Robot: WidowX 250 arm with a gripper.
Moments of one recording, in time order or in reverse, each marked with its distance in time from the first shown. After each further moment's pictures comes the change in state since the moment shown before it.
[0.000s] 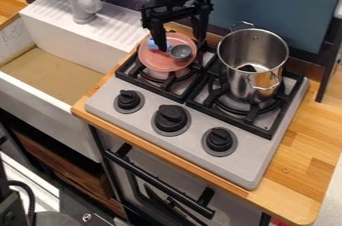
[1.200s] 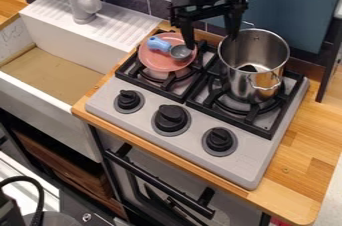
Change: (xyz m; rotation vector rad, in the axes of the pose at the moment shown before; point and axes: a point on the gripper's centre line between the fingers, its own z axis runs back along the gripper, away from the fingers) arm -0.036 -0.037 0.012 -0.083 -0.120 -0.201
